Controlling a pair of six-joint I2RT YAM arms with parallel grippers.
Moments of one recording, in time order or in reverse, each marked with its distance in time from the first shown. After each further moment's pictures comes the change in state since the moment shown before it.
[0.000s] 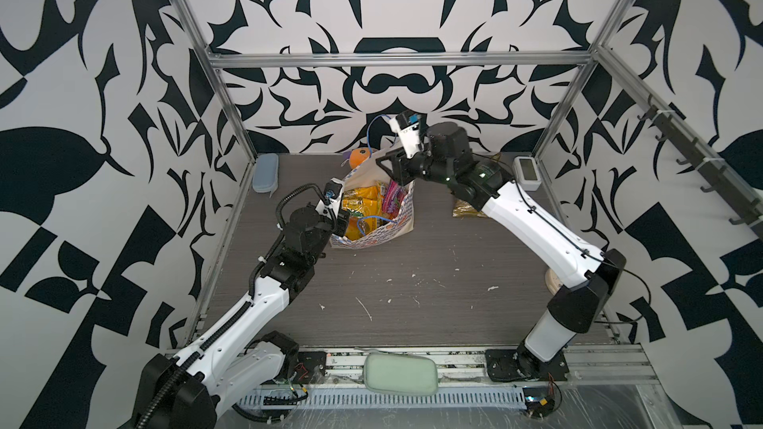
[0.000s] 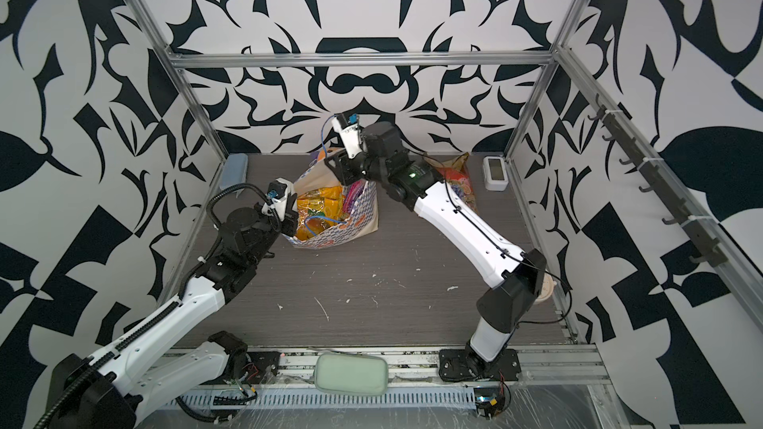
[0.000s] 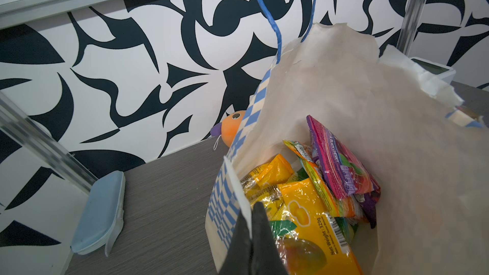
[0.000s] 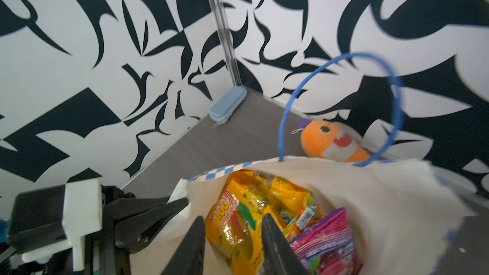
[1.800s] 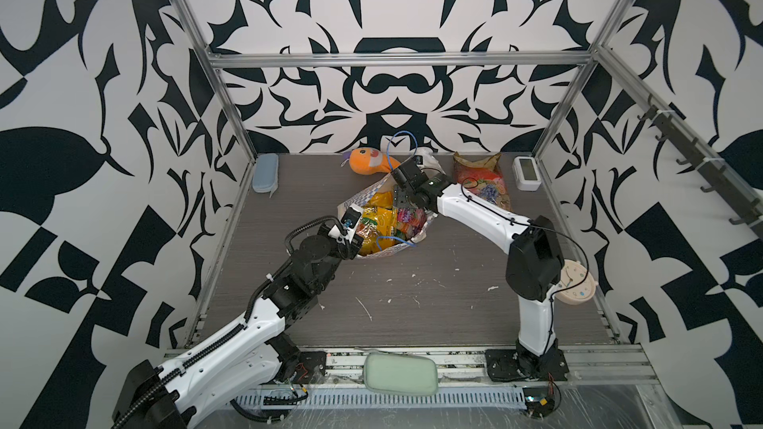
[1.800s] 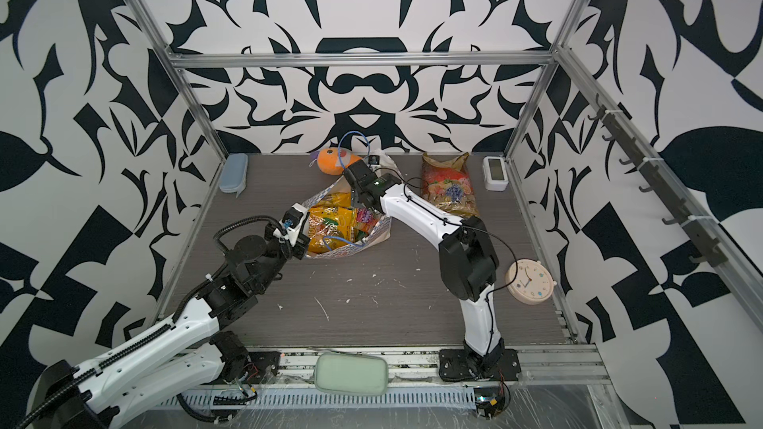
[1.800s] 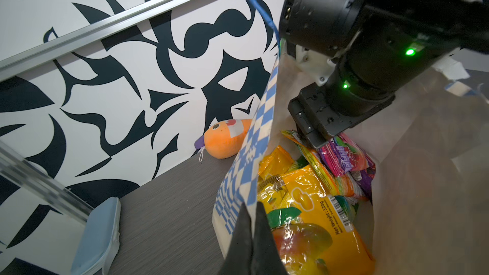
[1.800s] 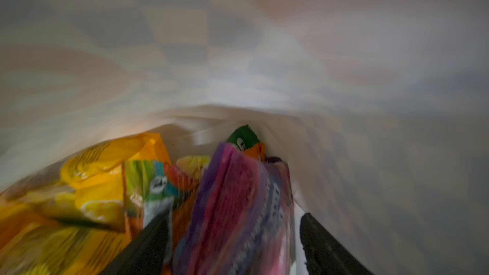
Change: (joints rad) left arm -0.257 -0.137 -0.129 0.040 -0.173 0.119; right arm -0.042 0.294 -0.074 -0.214 0.572 0.423
